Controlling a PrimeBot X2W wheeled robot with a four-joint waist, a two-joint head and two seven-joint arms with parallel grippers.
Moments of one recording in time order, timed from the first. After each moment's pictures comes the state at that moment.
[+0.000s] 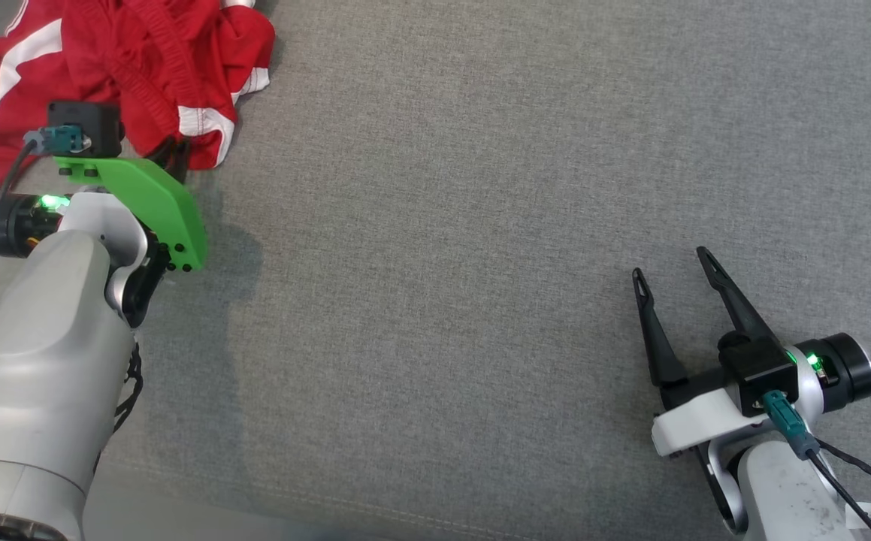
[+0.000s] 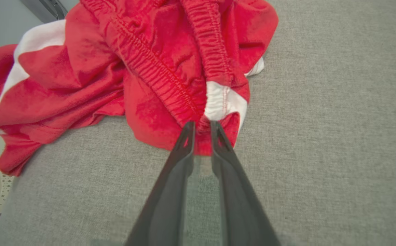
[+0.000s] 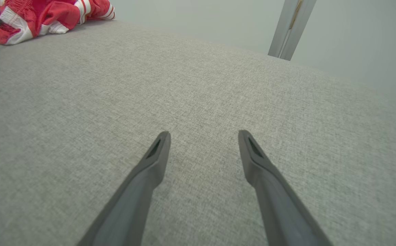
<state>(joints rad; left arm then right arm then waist) -0.93 0.28 -0.49 0.95 -0.61 -0.13 0.07 -0.14 -0.05 0.06 0.11 -0.19 0.13 -0.26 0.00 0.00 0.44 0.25</state>
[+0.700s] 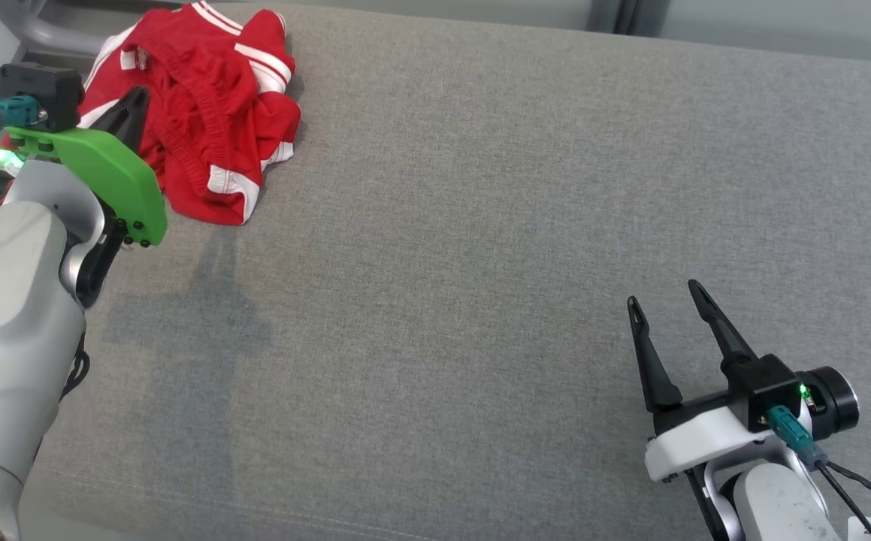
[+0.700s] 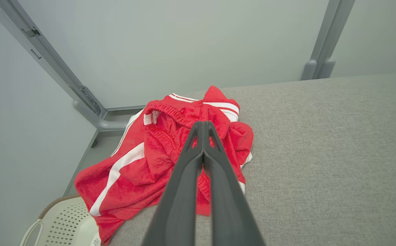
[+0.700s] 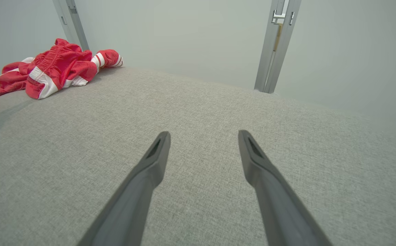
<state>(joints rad) -1.00 0.41 -0.70 0.89 -0.71 -0.13 -0.04 -0.10 -0.05 0.08 0.16 -0.06 0.13 -0.26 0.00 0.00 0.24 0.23</state>
